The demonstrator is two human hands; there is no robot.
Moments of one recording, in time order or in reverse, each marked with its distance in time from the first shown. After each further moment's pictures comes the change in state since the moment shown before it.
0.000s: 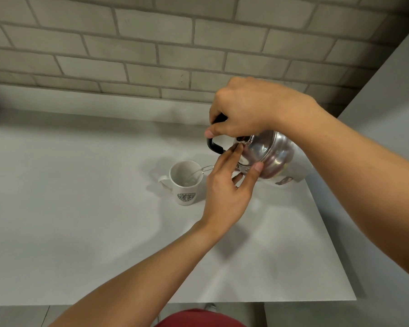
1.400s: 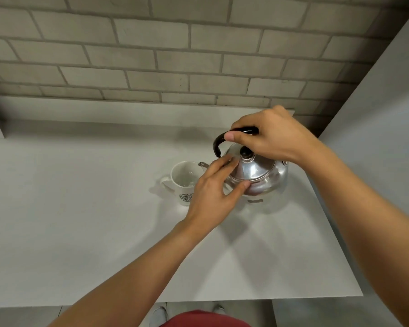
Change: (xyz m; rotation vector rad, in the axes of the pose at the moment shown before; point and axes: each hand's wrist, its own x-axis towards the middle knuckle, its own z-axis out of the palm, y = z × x) left_hand -0.003 -0.016 -0.036 0.429 -0.238 0.093; right_hand -0.055 0.033 0.071 0.302 0.404 0.096
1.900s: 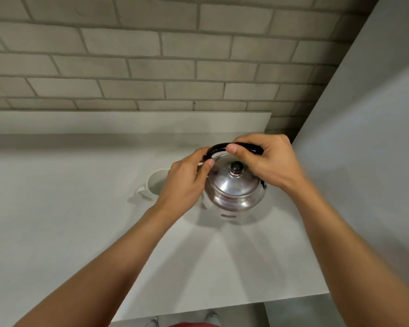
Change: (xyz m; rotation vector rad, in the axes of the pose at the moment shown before) left_hand 0.040 0.016 -0.018 0.082 -0.087 0.012; right_hand -0.062 0.038 0.030 0.403 0.369 0.249
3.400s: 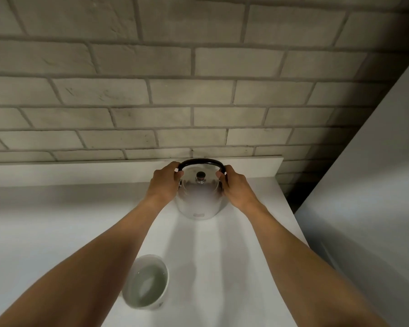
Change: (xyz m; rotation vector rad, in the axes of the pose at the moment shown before) left_hand 0.225 -0.148 0.025 0.190 -0.068 -0.414; right_hand 0.154 0.192 0.138 0.042 -0.236 0.466
